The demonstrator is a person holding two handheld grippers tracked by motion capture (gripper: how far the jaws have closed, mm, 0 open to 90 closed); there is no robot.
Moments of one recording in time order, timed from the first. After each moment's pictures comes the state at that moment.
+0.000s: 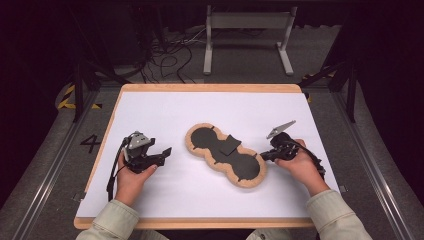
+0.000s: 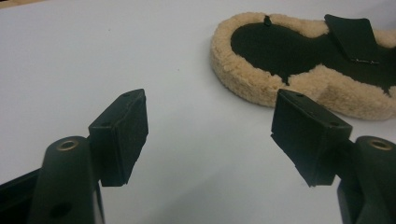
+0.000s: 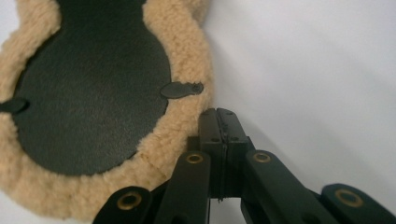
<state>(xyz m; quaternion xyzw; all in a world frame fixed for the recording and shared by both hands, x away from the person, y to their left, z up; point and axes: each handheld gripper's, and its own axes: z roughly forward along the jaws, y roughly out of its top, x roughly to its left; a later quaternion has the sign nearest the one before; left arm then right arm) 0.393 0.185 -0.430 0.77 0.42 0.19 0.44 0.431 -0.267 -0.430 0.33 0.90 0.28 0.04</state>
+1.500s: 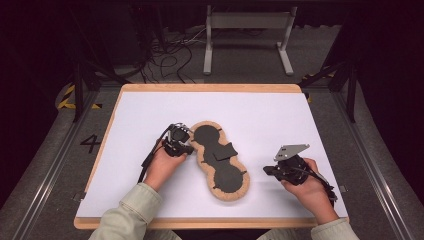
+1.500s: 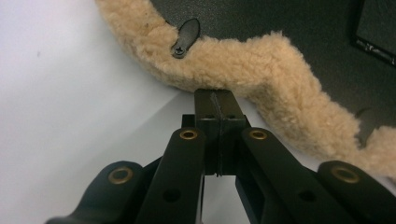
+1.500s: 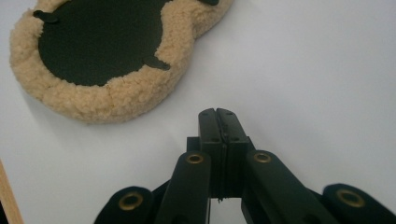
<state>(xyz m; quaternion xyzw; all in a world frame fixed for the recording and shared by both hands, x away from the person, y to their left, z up) 0.459 0.085 -0.440 0.87 0.40 0.05 0.27 0.352 -0.265 -0.409 0.30 0.89 0.30 0.13</state>
